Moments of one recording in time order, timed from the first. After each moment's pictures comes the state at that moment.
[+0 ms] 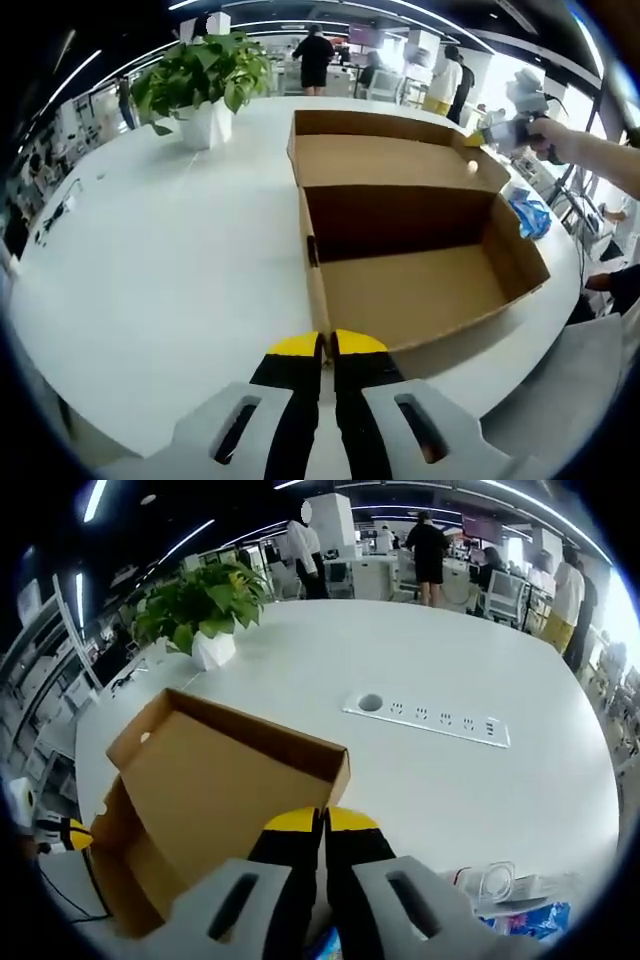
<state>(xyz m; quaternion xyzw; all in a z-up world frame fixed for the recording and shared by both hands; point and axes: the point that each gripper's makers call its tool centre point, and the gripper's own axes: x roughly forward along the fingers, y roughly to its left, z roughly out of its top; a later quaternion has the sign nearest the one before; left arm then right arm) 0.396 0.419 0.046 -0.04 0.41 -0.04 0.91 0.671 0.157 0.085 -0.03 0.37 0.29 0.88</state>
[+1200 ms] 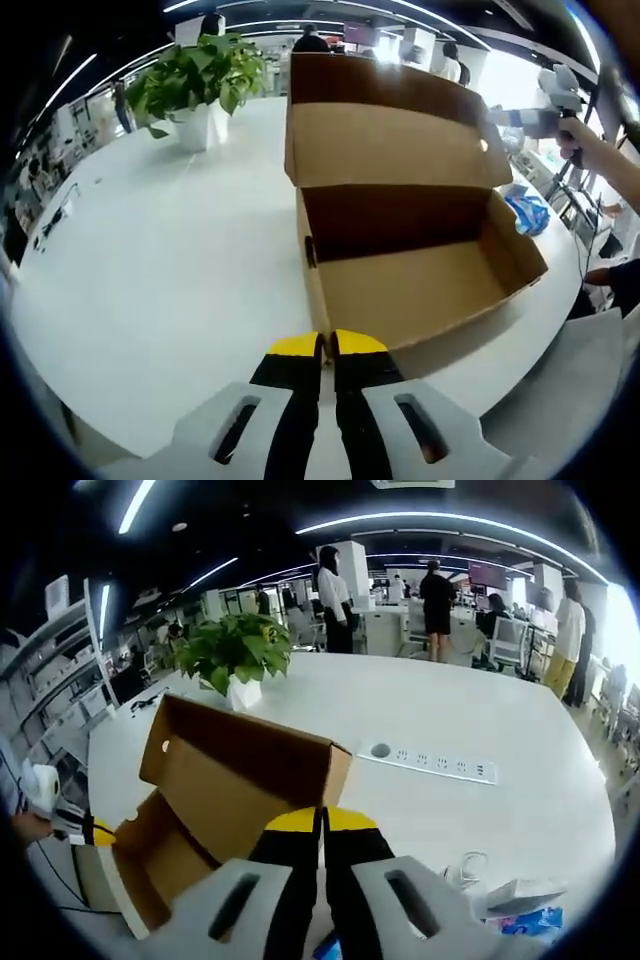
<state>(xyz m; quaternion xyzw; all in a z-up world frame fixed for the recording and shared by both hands) 0.395 0.418 0.047 -0.03 0.41 -0.05 0.91 0.631 0.156 0.148 -0.03 0.27 0.32 0.91</state>
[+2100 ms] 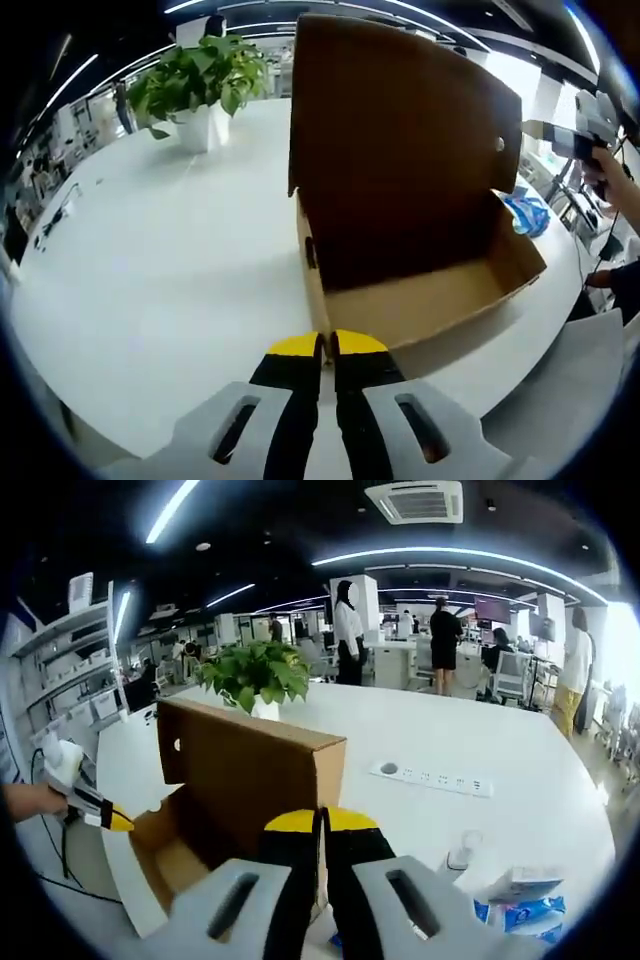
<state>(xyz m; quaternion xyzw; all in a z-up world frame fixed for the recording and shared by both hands) 0.395 0.418 0.047 -0.03 0.41 -0.05 0.91 0.572 0.149 0.169 -0.03 0.19 0.33 0.92</state>
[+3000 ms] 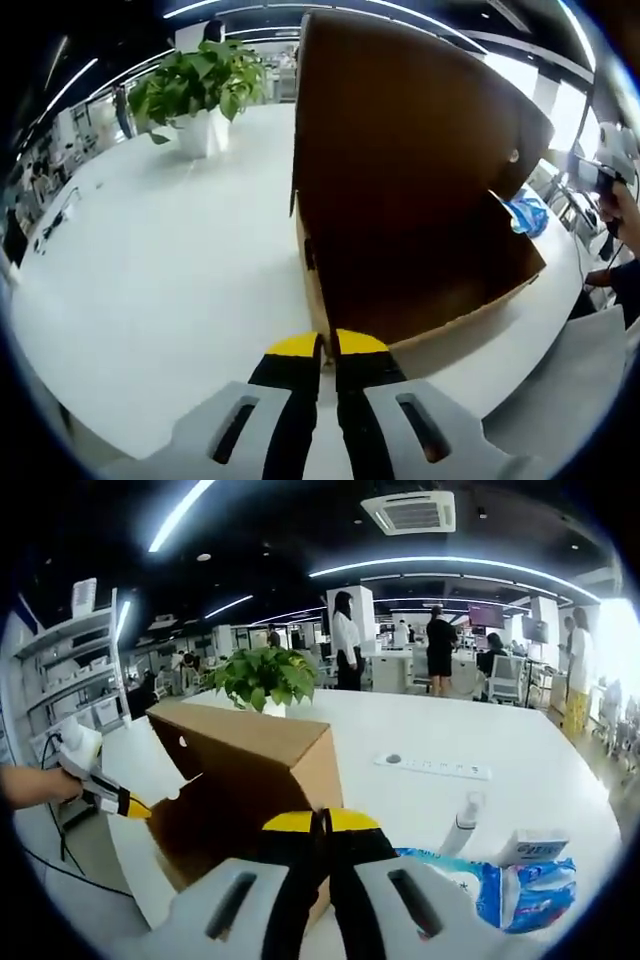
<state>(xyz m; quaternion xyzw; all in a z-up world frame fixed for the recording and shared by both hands) 0.395 0.418 0.048 -0.03 0.39 -0.05 0.92 0.519 0.142 0.157 -0.01 0.17 0.33 0.93</state>
